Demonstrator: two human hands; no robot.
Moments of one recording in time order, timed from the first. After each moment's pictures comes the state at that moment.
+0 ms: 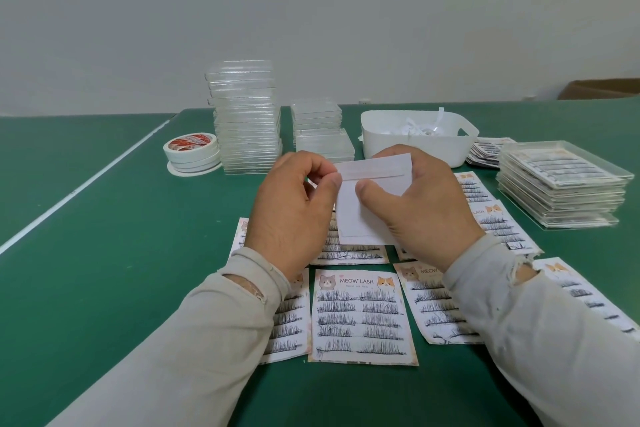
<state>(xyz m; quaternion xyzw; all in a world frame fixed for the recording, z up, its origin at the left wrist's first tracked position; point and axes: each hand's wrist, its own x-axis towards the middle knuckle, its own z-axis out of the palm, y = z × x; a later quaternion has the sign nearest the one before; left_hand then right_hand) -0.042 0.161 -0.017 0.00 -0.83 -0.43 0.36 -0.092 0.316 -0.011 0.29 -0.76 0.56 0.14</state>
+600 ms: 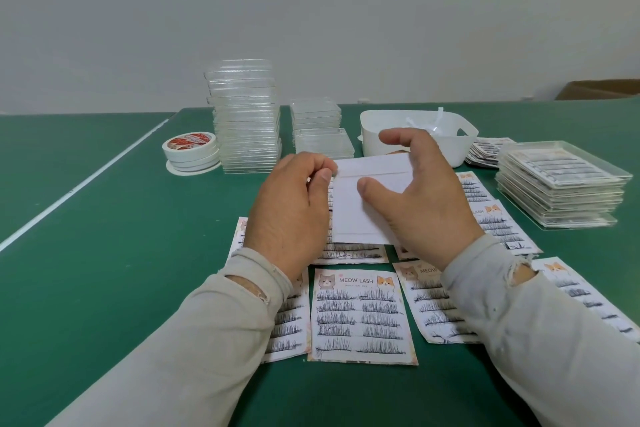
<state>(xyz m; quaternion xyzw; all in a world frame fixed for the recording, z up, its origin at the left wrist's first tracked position) -0.042 0.160 -0.019 0.01 -0.85 -0.40 0.35 -0.092 0.316 -0.012 0.27 -0.78 0.54 0.17</state>
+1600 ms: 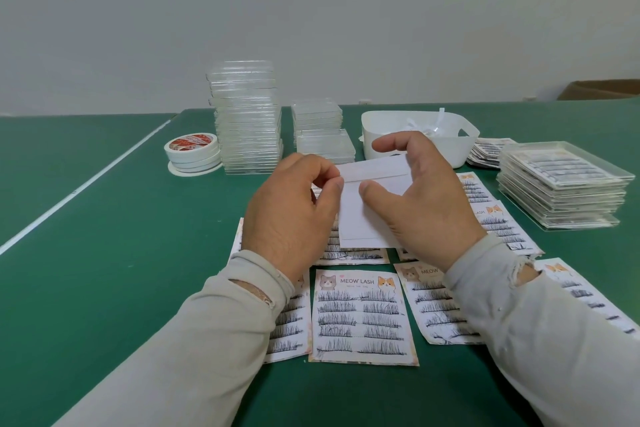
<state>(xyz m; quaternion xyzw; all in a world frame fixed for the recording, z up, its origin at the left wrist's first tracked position) -0.038 0.160 -0.019 0.01 -0.86 -0.35 0.37 -0.089 0.316 -0.009 0.29 -0.77 0.55 0.16</state>
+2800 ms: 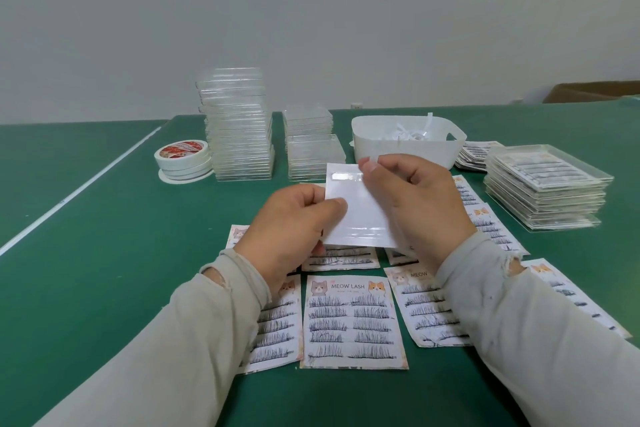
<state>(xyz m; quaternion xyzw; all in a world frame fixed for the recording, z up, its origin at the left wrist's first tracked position) -0.041 0.159 -0.018 0.07 -0.78 -0.62 0.09 -0.102 0.316 -0.013 0.16 -0.69 0.70 0.08</state>
